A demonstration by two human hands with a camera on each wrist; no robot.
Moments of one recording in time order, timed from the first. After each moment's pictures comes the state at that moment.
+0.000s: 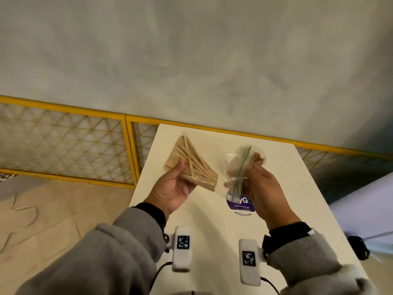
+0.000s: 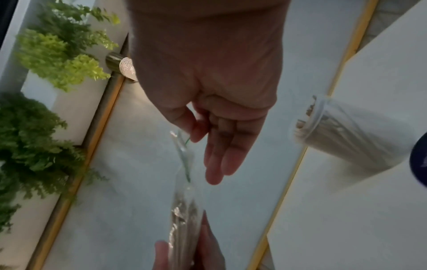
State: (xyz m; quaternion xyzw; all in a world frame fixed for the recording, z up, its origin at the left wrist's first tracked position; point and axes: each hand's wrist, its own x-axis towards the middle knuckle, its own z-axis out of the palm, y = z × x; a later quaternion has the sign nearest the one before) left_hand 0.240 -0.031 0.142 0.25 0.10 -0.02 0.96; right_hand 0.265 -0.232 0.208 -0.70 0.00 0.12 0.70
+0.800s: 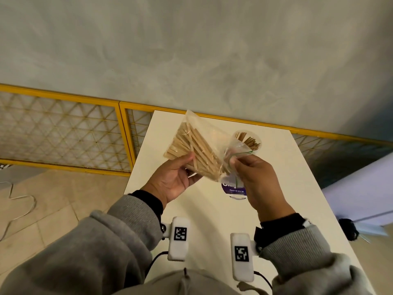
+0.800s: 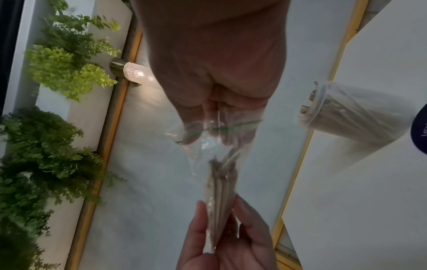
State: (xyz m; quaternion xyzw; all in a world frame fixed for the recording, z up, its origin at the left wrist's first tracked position) left_hand 0.231 -0.051 0.148 0.32 0.11 -0.05 0.94; right_hand 0.243 -0.239 0.208 -0.74 -0.05 0.08 0.67
